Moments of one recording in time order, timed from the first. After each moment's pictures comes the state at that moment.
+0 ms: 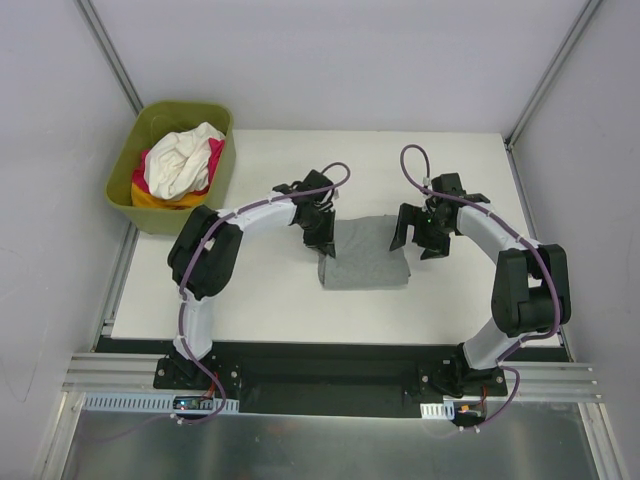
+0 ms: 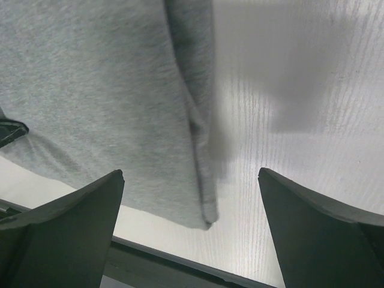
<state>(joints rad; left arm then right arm) -0.63 2.02 1.50 -0.63 0.34 -0.53 0.17 1.63 1.10 -0.70 -0.28 0.32</state>
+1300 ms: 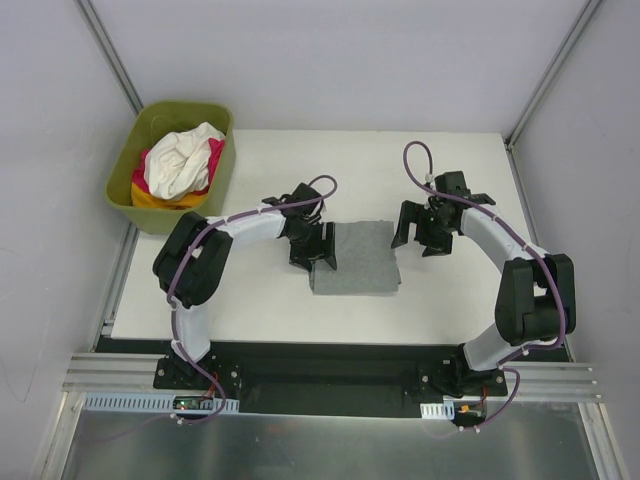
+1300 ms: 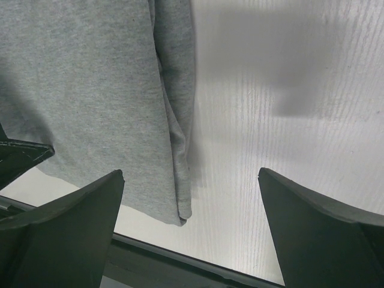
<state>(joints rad) -0.61 1.90 1.24 -0.55 0.36 -0.61 0.17 1.57 1.10 -0.72 -0.27 0.31</state>
